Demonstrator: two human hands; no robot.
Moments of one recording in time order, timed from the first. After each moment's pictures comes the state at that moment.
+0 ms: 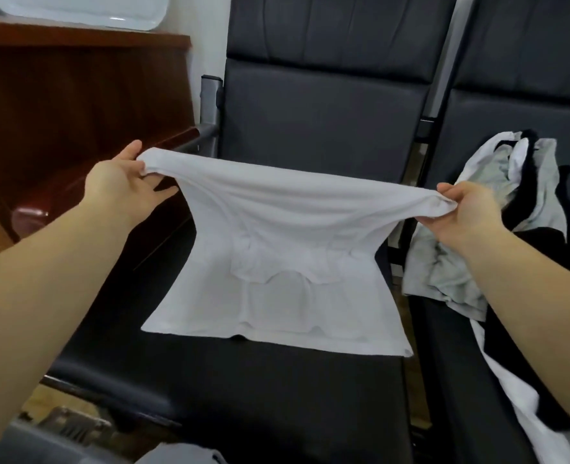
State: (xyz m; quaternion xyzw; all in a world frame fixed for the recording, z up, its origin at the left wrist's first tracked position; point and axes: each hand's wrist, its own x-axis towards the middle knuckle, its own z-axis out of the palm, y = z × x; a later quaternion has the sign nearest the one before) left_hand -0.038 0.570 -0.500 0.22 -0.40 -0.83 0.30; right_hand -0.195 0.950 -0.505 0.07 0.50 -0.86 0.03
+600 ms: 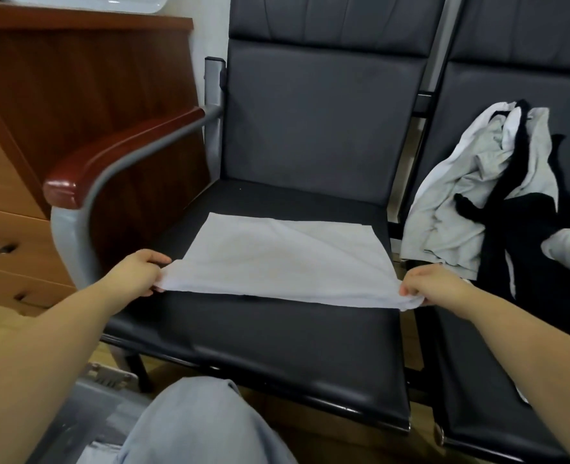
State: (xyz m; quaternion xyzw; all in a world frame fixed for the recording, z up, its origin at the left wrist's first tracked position) left_hand 0.050 0.570 -0.629 0.38 -0.81 -0.44 0.02; right_hand -0.115 0.997 -0.622 -0.04 0.91 -0.36 0.20
